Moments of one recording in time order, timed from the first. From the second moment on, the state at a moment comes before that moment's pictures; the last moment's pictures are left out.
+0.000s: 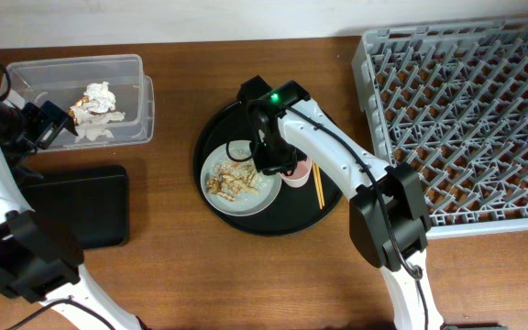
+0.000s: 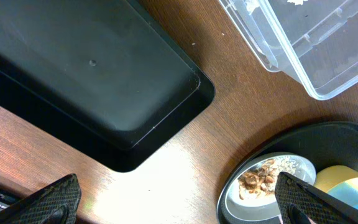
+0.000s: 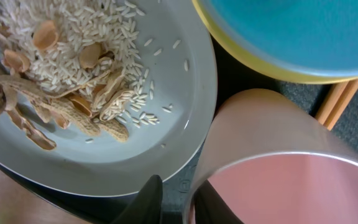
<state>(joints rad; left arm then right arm) 0.46 2.07 2.22 -1.69 0.16 -0.45 0.58 2.25 1.99 -1.31 -0.07 0.33</state>
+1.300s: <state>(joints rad) 0.46 2.07 2.22 -1.69 0.16 -0.45 -0.55 2.17 2.51 -1.60 -0.72 -0.18</state>
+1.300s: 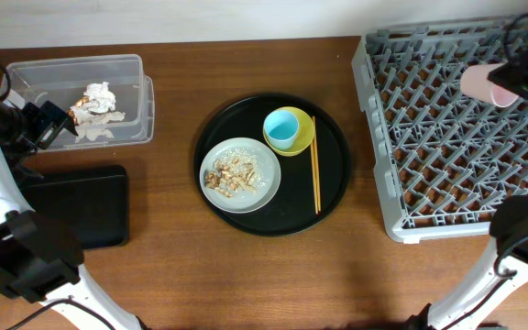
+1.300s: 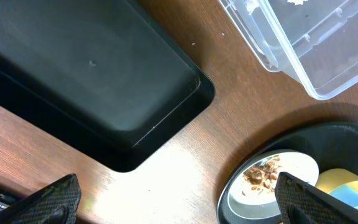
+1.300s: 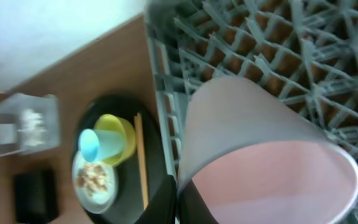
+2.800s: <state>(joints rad) 0.46 2.07 2.22 -1.69 0.16 -0.45 -0.73 2.52 2.29 -1.52 -1.25 -0.33</state>
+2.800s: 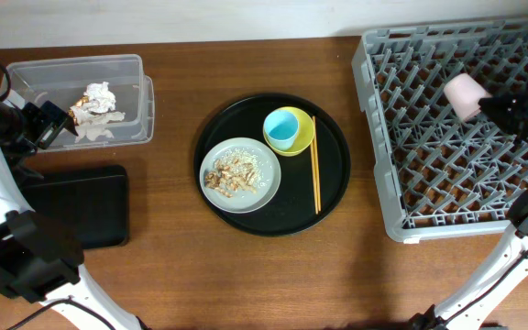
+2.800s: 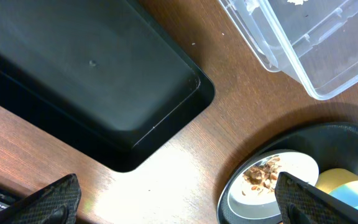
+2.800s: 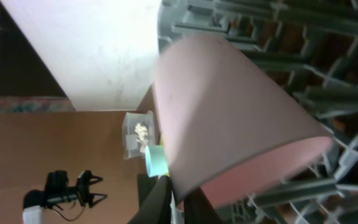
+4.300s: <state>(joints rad) 0.46 2.07 2.22 -1.69 0.16 -0.45 -0.43 2.18 2.29 -1.33 -0.23 0.20</state>
